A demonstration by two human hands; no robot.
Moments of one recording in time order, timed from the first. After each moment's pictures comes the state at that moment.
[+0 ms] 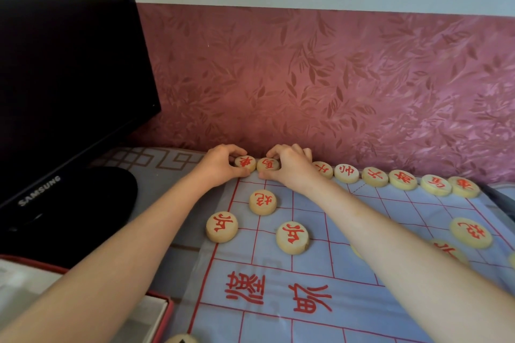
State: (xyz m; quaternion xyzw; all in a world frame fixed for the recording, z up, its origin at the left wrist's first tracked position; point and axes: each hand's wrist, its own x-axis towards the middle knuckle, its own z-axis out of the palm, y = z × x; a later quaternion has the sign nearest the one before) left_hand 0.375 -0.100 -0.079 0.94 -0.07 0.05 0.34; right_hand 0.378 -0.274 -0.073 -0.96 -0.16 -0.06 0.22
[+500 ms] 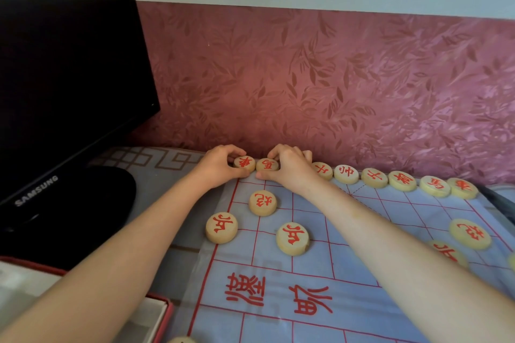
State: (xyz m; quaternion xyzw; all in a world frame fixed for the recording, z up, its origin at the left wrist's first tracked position) left_hand 0.375 -0.098 -0.081 0.93 -0.07 0.05 0.35; right_hand 0.376 -0.272 -0.072 -0.96 -0.14 -0.06 0.23
